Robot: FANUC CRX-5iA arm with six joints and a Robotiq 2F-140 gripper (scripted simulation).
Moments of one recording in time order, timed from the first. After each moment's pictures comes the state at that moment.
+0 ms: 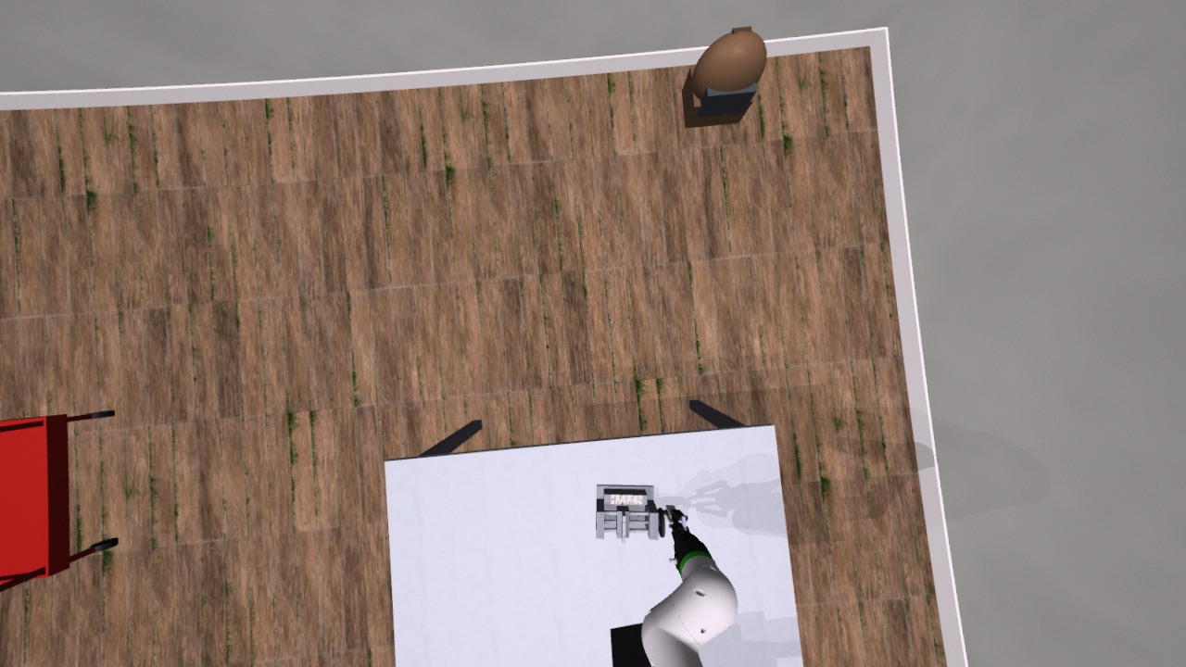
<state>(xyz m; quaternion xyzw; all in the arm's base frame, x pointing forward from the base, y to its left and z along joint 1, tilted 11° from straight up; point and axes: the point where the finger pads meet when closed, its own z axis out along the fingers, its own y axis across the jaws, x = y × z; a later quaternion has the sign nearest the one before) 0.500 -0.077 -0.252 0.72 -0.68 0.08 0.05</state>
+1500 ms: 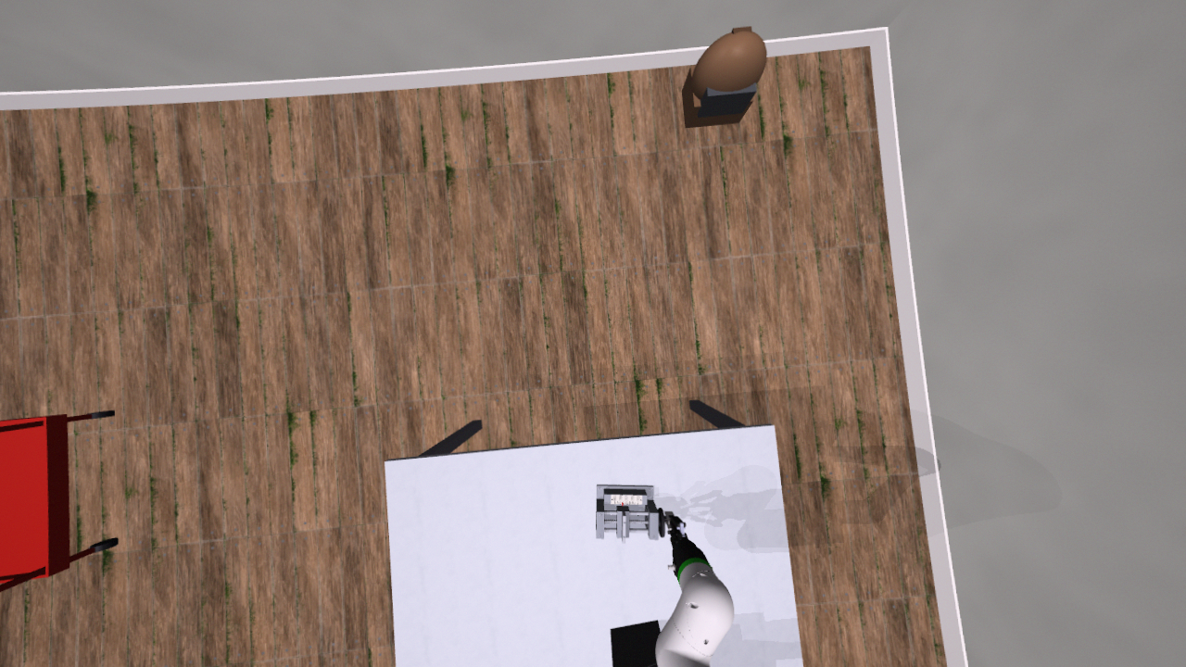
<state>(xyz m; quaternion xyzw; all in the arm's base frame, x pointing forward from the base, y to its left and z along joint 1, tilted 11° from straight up) 0.471 -0.082 -0.272 0.72 -0.68 0.08 0.05</state>
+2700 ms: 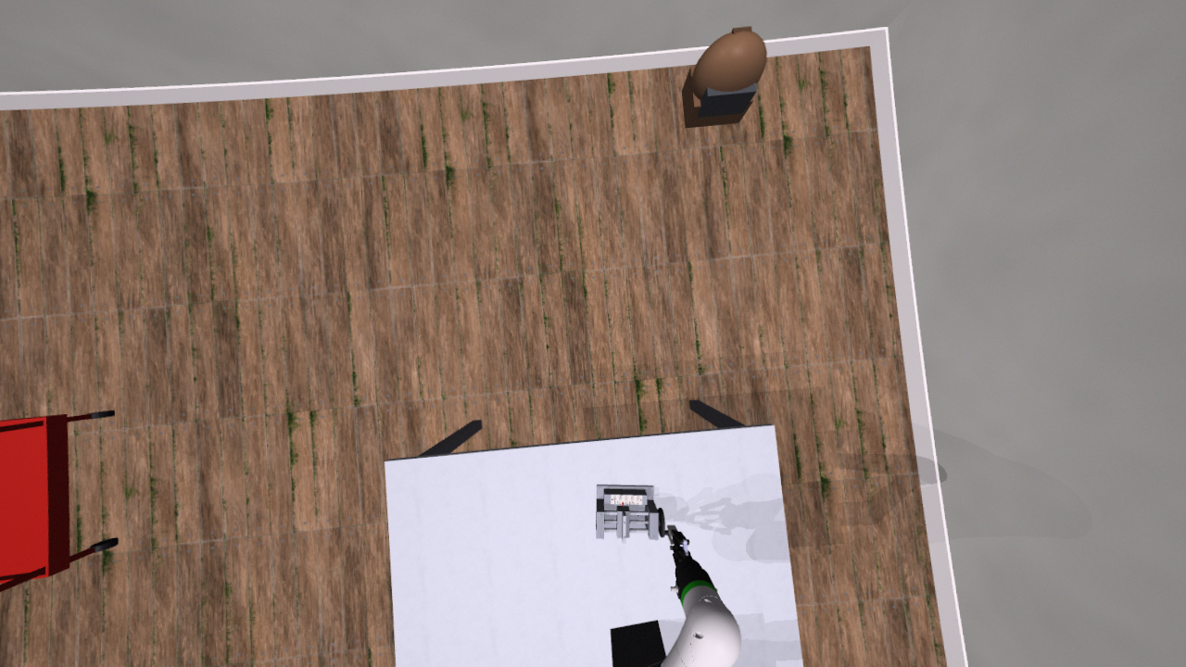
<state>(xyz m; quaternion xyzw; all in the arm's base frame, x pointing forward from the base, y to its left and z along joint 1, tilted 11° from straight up) 0.443 -0.078 -0.238 0.72 -0.68 0.08 0.05</state>
